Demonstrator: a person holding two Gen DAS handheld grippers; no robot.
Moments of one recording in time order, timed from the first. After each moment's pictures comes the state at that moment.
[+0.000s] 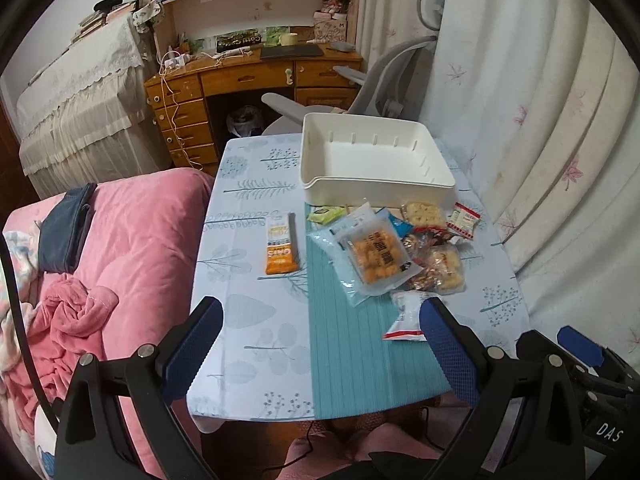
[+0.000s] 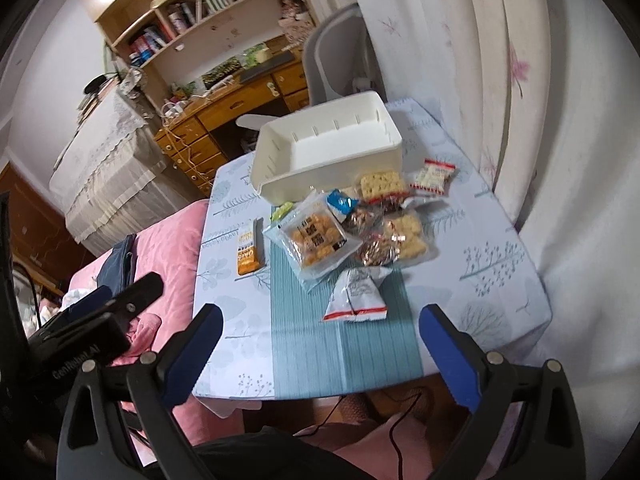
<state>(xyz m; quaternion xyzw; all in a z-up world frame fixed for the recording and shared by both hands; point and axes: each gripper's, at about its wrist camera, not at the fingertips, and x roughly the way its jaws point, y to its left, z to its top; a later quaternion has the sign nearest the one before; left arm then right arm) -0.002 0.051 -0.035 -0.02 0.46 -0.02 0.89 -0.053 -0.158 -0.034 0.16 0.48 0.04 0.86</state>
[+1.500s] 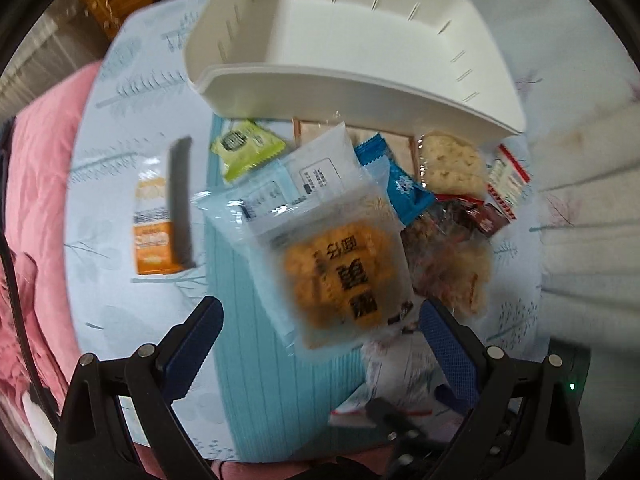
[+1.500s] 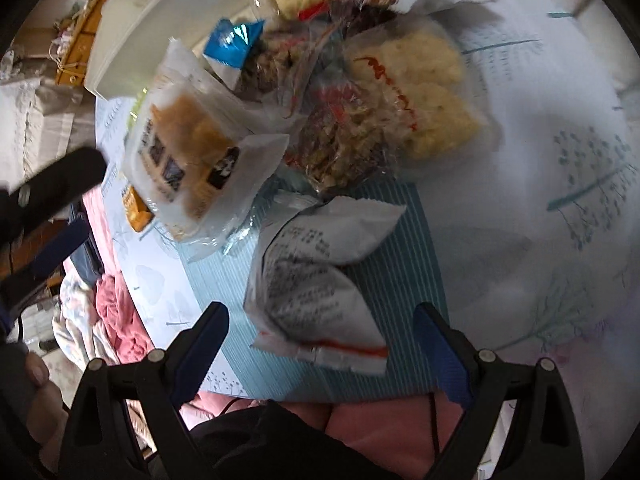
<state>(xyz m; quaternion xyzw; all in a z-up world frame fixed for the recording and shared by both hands) 0.223 -0.028 -0.215 -0.07 0.69 -0.04 0.72 0.105 -0.174 -0.255 0.24 0.75 0.03 0.62</state>
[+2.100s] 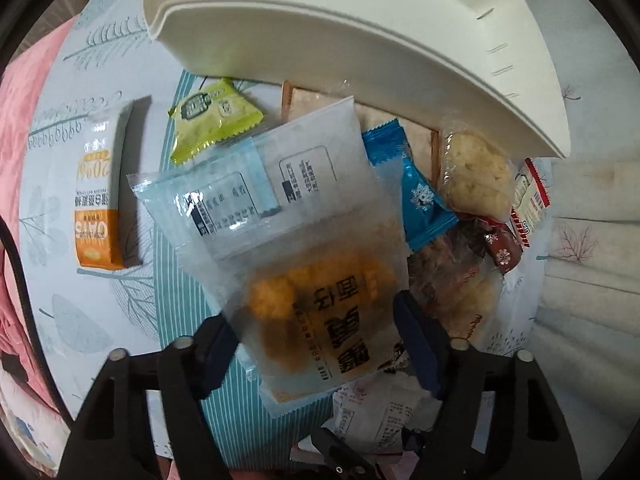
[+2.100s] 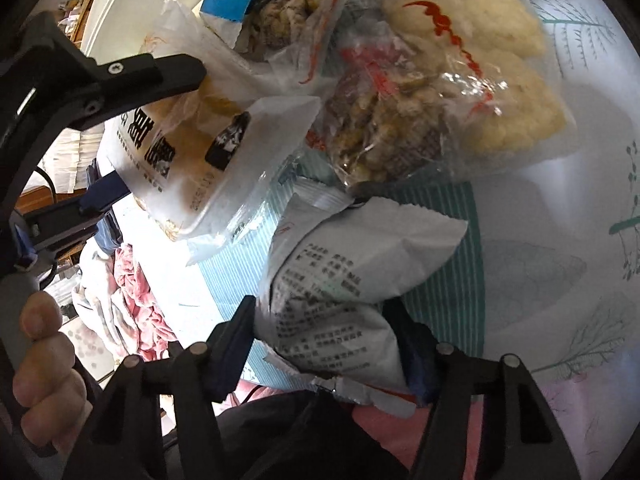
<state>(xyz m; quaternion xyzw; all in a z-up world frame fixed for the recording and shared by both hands) 0.245 -0.041 -0.271 -0.13 0.72 -0.03 0.68 0.114 -0.154 -0.287 0.26 0.77 0.09 0.57</state>
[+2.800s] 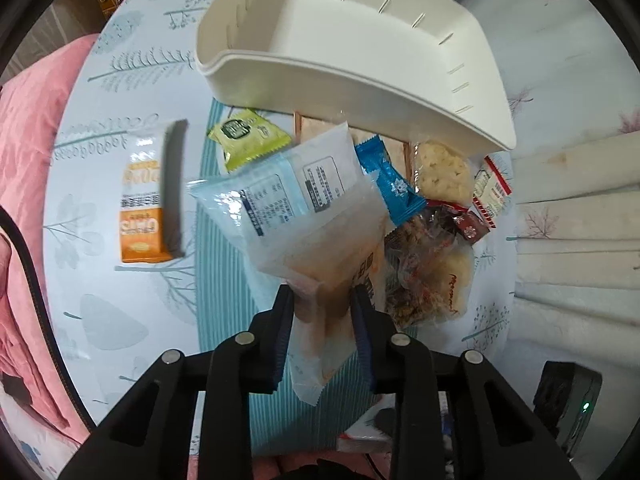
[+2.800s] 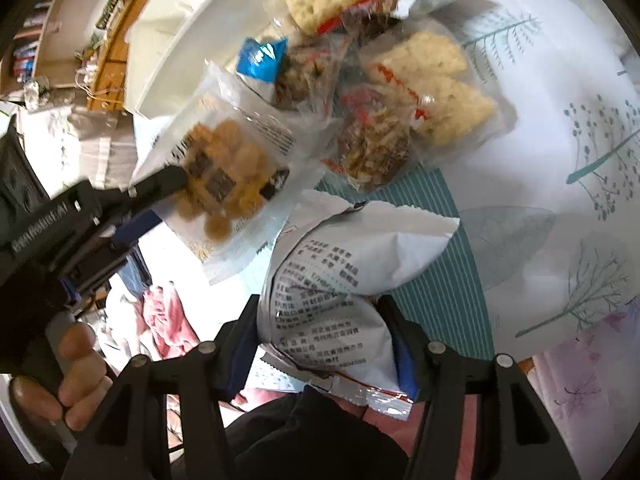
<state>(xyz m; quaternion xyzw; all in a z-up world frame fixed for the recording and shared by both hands) 0.218 0.000 -0.205 -0.13 0.69 -0.08 0.71 0.080 -0.200 -0.234 0.33 0.70 0.06 0.63</state>
